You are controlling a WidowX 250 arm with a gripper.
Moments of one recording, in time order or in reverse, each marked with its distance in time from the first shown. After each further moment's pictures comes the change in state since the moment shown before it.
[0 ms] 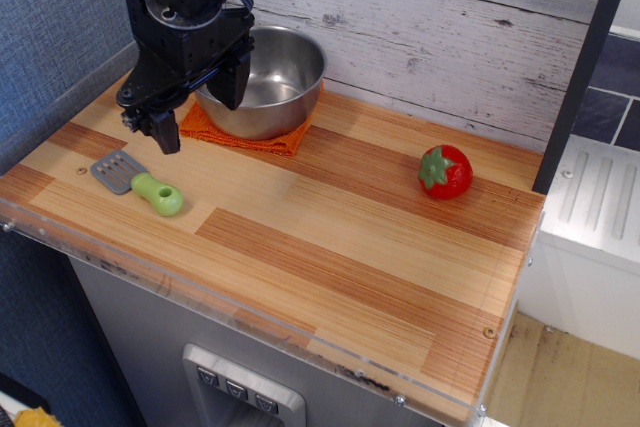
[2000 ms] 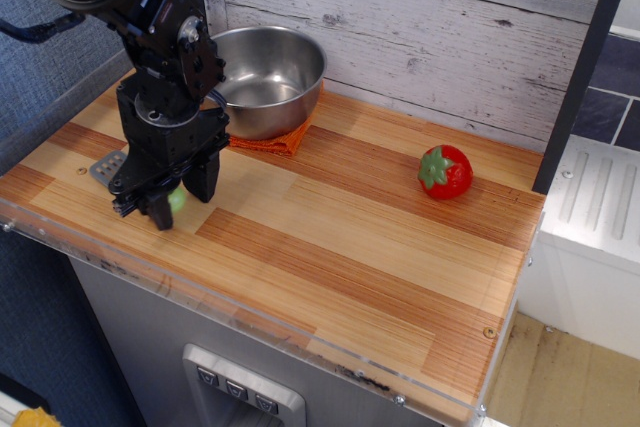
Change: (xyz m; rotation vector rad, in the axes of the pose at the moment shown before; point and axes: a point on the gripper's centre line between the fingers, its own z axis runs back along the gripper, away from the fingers) arm -0.013 0.035 -0.079 0.130 0.109 0.006
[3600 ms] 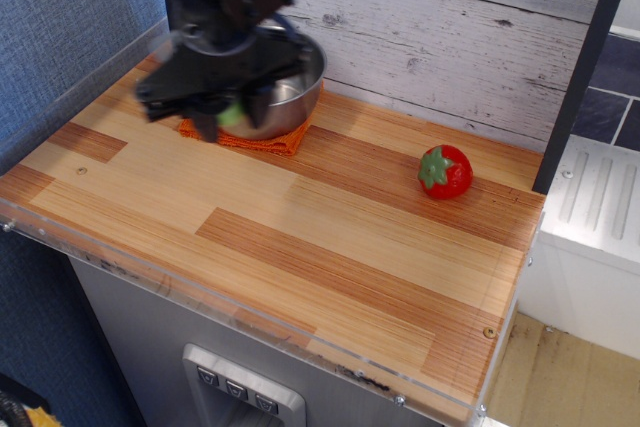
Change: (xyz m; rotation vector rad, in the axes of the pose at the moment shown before) arm -0.036 -0.036 0.108 -0.281 -0.218 -0.479
